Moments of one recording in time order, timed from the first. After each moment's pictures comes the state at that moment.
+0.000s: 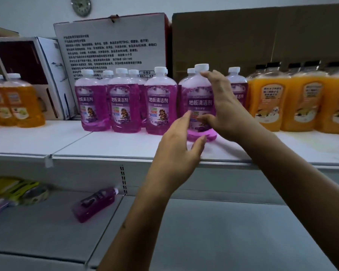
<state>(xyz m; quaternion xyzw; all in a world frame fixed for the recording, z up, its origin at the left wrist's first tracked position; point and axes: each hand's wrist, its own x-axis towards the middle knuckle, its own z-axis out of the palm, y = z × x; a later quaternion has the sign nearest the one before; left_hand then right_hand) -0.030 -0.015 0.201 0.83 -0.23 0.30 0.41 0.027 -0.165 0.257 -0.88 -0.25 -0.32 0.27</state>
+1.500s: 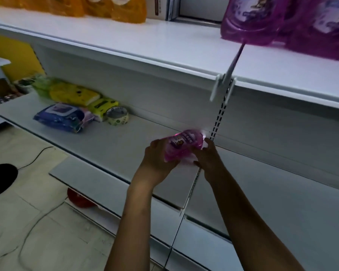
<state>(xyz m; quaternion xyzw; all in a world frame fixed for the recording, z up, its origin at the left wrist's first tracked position) 0.032 0.317 -0.045 0.90 0.11 0.09 0.41 0.125 0.175 -0.056 -0.69 0.03 0.16 0.71</state>
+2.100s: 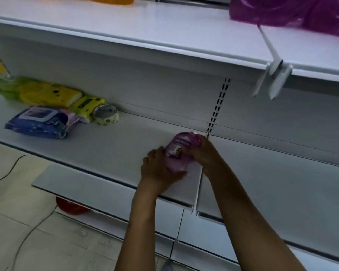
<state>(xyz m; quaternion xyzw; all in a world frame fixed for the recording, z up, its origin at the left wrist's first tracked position) 0.045 0.333 -0.093 0.92 0.15 -0.01 0.35 0.123 0.198 -0.075 -0.75 0.01 0.11 0.65</state>
